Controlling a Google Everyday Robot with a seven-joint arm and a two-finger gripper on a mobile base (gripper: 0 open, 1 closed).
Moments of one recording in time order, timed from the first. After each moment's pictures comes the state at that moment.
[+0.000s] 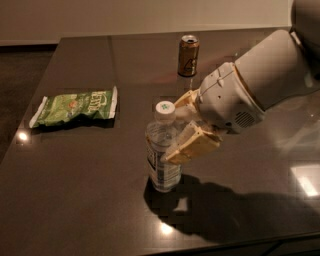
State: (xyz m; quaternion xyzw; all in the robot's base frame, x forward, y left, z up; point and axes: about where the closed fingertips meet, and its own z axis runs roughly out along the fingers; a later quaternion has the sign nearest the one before) arm 0.388 -0.022 0.945 -0.69 0.62 0.24 0.29
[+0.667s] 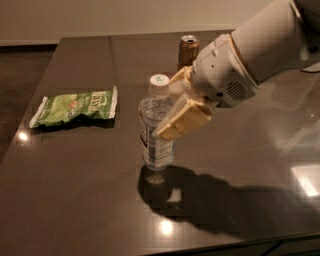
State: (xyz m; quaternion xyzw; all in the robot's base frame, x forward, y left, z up) arm 0.417 -0.012 0.975 -0.66 0.64 0.23 0.32
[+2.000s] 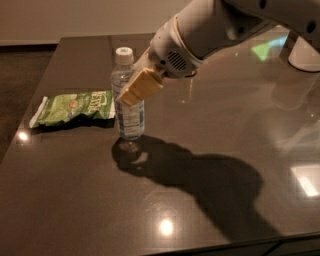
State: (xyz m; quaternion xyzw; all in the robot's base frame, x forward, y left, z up) arm 0.505 0.048 0.980 -0.60 0.69 0.22 0.34
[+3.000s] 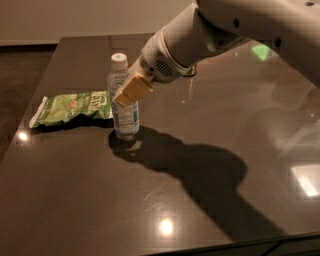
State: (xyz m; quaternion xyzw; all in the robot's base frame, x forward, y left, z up) arm 0.534 0.066 0.955 -0.59 0.70 0.20 0.35
